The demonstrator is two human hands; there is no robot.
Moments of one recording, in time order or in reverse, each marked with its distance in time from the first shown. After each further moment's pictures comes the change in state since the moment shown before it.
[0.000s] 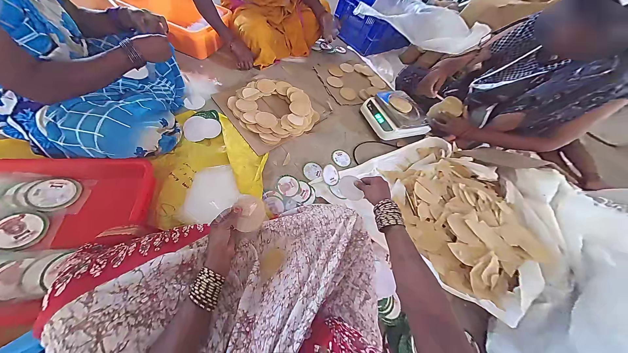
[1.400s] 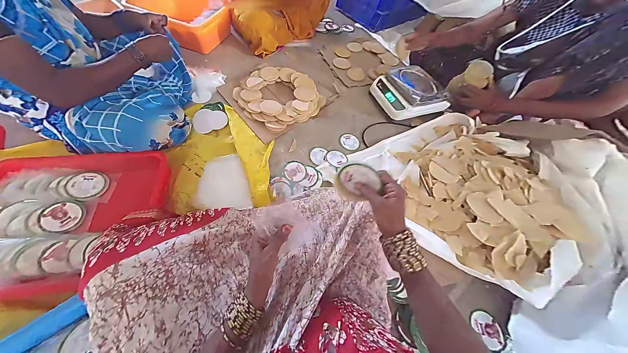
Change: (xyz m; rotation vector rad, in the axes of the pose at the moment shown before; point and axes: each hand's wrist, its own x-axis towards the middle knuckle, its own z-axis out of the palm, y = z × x) left_hand -0.123 -0.030 0.021 0.124 -0.333 0.225; right_hand -0.140 -0.034 0.027 0.837 0.327 -0.445
